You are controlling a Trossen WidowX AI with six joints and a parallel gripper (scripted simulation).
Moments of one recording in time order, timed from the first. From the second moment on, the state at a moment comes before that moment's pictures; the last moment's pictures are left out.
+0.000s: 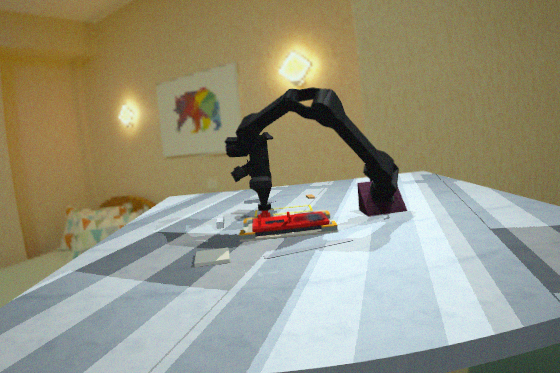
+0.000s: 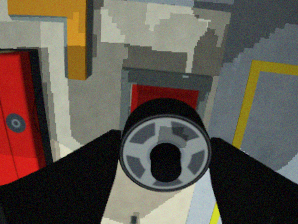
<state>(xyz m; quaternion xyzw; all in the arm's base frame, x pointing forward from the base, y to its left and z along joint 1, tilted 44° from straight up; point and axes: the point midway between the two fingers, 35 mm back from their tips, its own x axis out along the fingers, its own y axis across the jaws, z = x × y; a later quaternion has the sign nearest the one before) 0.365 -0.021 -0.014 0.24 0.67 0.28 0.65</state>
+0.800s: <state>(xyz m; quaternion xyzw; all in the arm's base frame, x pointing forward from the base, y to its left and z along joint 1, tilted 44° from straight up) 0.367 -0.022 -0.012 0.23 0.67 0.29 0.64</state>
